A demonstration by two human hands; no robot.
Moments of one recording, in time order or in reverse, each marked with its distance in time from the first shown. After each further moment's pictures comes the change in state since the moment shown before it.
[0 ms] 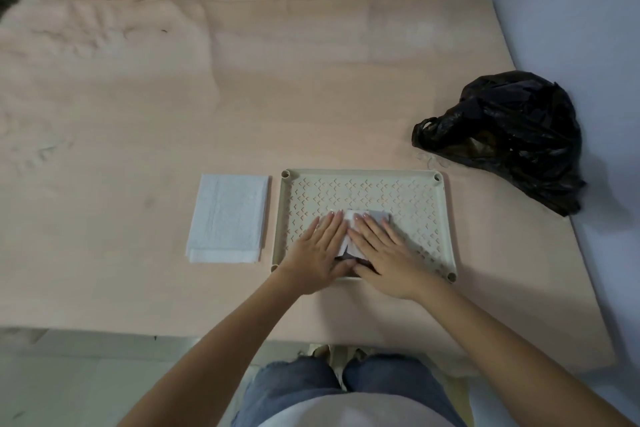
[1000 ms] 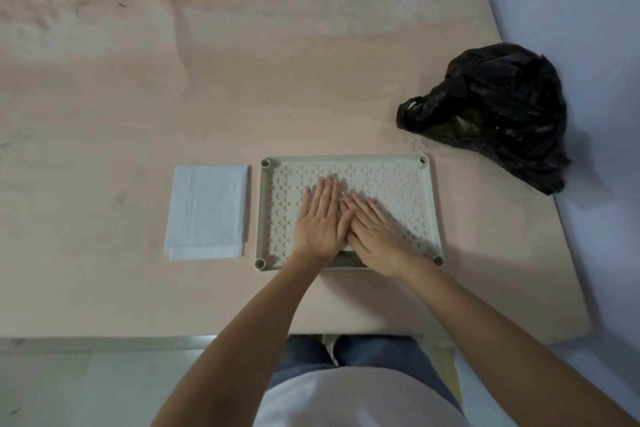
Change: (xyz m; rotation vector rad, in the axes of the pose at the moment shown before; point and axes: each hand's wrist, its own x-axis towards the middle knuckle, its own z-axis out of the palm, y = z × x) left_hand 0.052 0.024 0.011 -0.194 0.242 -0.266; right_hand 0.013 0.006 0.002 0.124 0.100 0.058
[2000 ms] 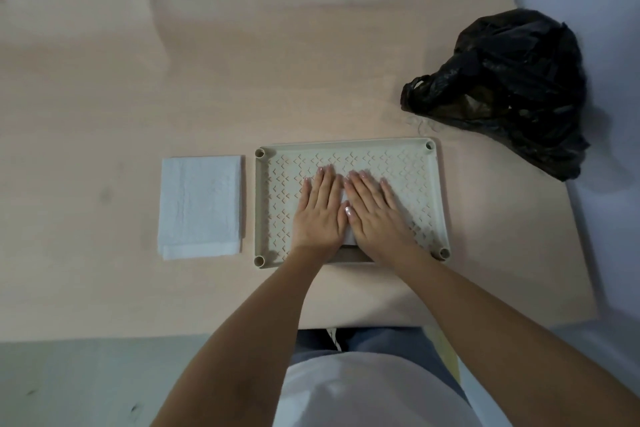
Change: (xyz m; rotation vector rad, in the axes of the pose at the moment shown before) left_hand 0.003 -0.006 0.007 -0.110 -0.041 0.026; right_hand 0.012 -0.009 0.001 -0.154 0.067 0.212
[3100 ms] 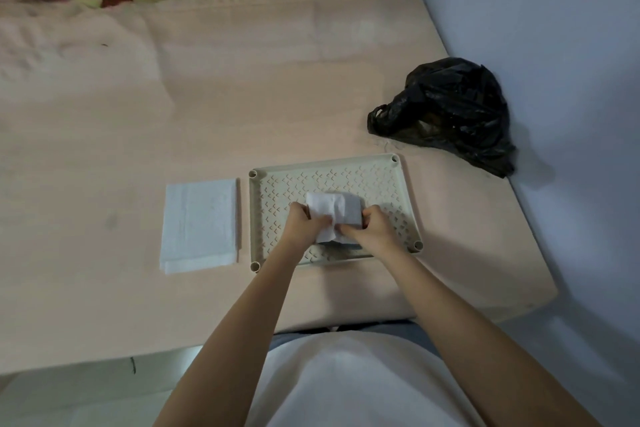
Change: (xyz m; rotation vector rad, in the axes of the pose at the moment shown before) left_hand -0.009 0.007 -0.048 -1.059 -0.116 -0.533; right_hand -0.021 0.000 -0.016 0.992 0.000 0.653
